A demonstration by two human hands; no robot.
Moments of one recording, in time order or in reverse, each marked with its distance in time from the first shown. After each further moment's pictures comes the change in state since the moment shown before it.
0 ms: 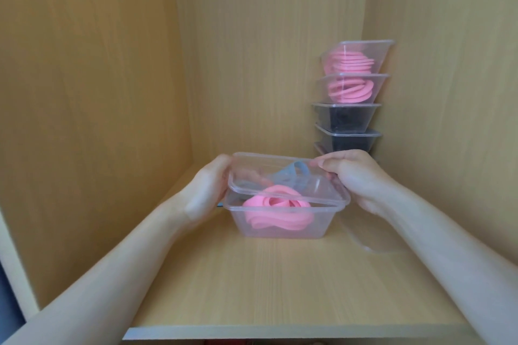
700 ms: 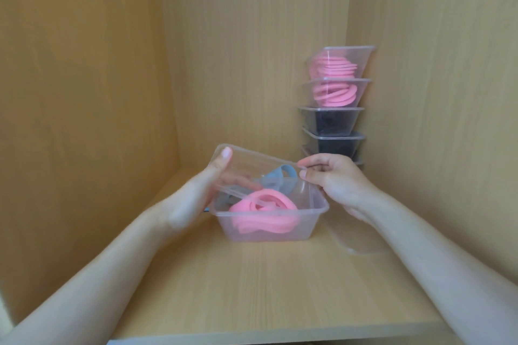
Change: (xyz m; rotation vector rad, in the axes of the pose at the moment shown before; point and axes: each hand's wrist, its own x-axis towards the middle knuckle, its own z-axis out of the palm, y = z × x) left_hand -0.005 0.004 -0.004 0.209 -0.139 -0.047; right_hand -0.007 0.005 -0.001 -0.022 -0.037 -0.101
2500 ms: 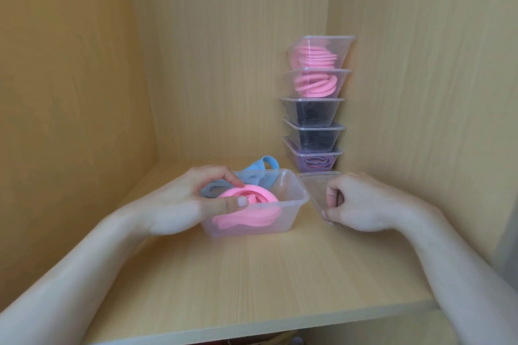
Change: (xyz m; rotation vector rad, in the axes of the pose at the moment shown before) left_hand 0.027 -0.027 0.004 0.536 0.060 0.197; right_hand -0.052 -0.004 -0.048 -0.986 -0.176 0.097
